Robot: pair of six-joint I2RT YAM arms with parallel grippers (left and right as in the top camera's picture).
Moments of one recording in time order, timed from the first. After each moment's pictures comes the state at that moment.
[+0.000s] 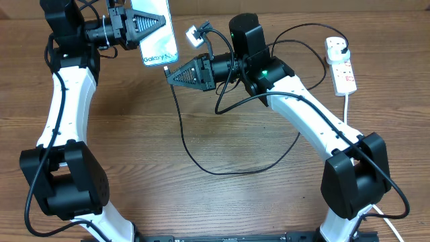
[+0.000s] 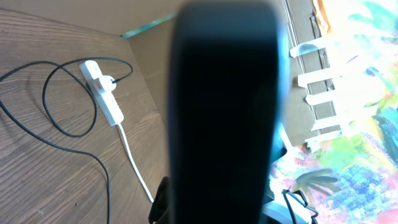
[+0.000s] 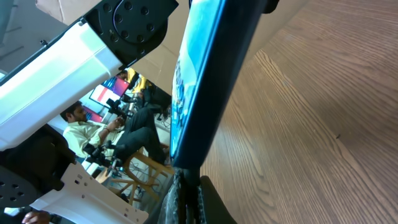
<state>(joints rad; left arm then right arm) 0.14 1.88 1.59 0.21 1.51 -1.10 0.51 1.91 1.59 -0.06 -1.16 0.49</state>
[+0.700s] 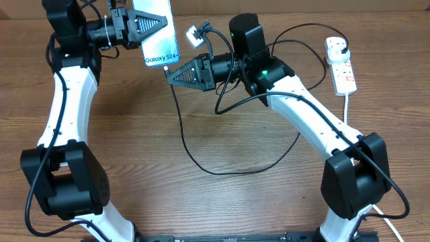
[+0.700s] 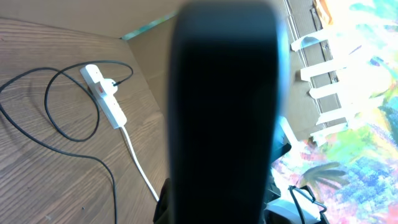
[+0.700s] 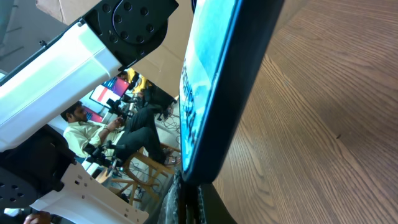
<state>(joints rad) 0.13 1.88 1.59 0.21 1.51 -1.04 0.51 1.91 1.59 -0.06 -1.16 0.49</state>
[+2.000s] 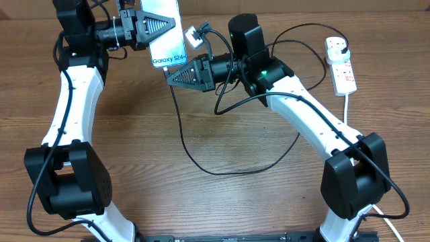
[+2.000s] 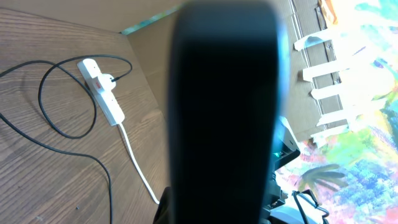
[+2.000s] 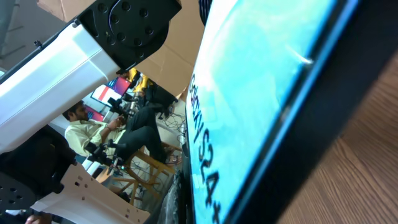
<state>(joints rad) 0.10 1.88 1.59 0.15 1.48 -1.01 0.51 1.91 1.59 -0.06 -1.17 0.49</state>
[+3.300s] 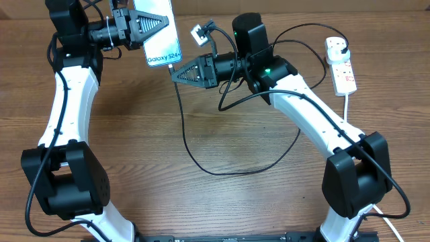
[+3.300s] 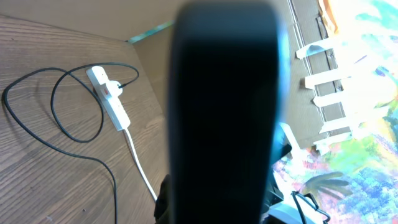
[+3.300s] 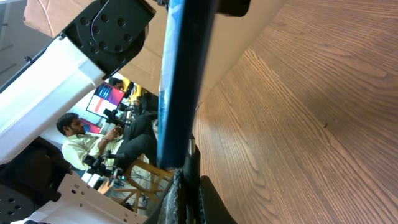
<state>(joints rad) 0.12 1.88 1.59 0.15 1.47 -1.01 0.48 1.91 1.59 -0.11 -1.15 0.51</state>
